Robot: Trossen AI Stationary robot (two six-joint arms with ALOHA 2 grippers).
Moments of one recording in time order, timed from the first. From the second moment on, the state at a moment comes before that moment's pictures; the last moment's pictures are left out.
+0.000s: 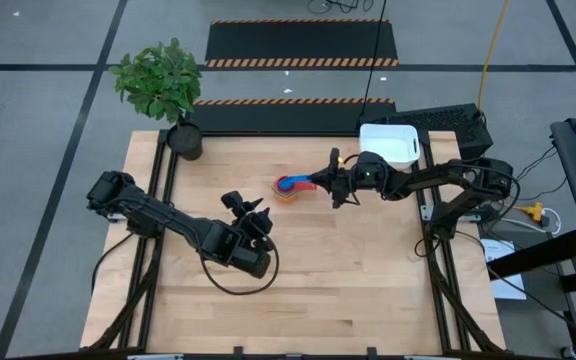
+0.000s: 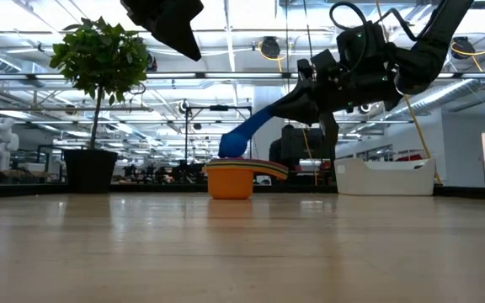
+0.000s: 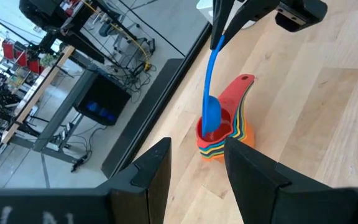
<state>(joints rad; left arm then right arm) -0.39 1.69 1.35 -0.91 -1.10 -0.53 -0.38 1.53 0.51 0.85 -0.27 -1.06</state>
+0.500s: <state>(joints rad) -0.39 1.69 1.35 -0.91 -1.10 -0.53 -0.38 1.53 0.51 0.89 -0.32 -1.03</state>
